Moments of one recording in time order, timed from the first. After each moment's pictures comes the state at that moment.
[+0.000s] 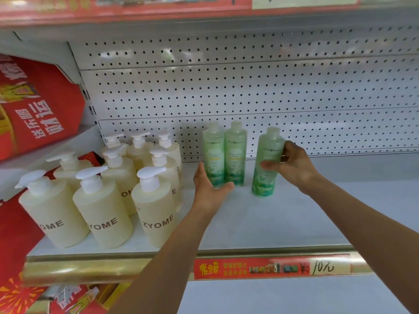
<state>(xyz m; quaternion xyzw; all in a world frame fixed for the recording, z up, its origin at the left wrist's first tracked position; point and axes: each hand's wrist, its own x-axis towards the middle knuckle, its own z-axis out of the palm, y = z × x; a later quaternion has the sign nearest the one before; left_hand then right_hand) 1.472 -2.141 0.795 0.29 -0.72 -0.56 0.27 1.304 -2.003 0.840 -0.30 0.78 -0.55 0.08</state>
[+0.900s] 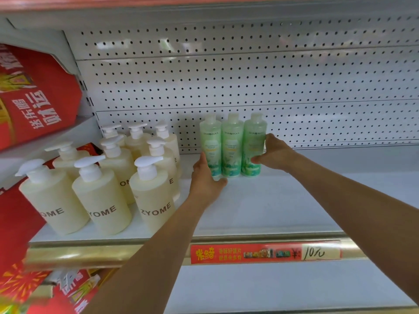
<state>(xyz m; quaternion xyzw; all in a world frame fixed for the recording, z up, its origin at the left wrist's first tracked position) 1.462 -2.152 0.788 0.30 -0.81 -0.44 0.24 1.306 -2.030 0.858 -0.32 0.91 -0.26 0.10</state>
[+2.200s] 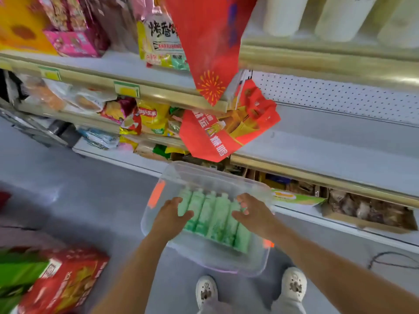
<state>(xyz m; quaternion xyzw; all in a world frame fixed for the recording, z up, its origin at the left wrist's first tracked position) 2.076 -2.180 0.513 0.57 -0.73 -0.36 -0.07 1.858 -2.058 0.527 -0.44 0.78 -0.17 0.41</state>
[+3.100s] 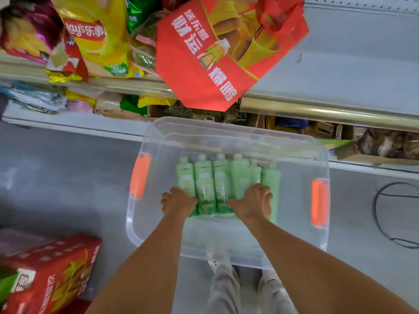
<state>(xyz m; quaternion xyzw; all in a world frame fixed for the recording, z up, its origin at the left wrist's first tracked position) 2.077 -2.235 0.289 0.67 -0.60 -0.36 -0.25 1.946 -2.116 0.324 -0.12 0.93 -0.02 0.36</state>
